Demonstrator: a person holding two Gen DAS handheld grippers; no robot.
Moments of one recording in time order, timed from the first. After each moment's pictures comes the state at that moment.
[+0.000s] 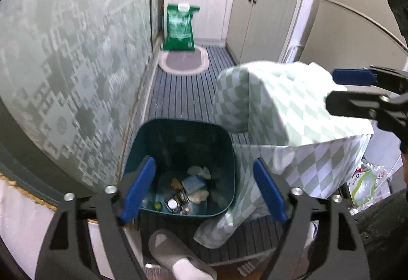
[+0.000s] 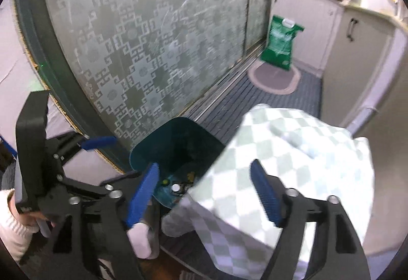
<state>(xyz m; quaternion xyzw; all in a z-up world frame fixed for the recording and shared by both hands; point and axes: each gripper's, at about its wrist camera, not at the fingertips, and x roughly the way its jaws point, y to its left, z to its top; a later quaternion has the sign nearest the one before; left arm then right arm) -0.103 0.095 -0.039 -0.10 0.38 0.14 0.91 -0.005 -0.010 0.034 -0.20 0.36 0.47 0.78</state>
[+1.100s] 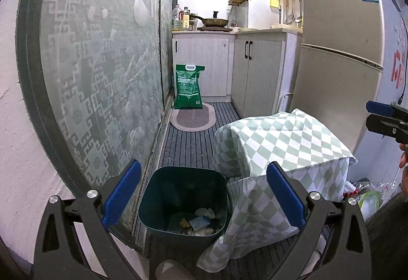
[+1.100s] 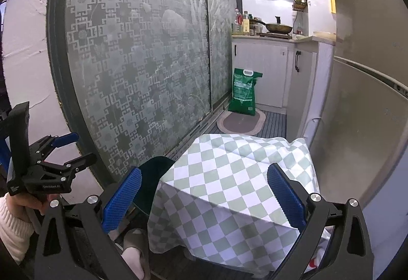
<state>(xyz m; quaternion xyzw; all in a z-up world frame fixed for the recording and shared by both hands) -0.164 0.035 0.026 -0.05 0.23 0.19 0.95 -0.047 -0.164 0.071 -0.08 0.23 0.44 0.86</state>
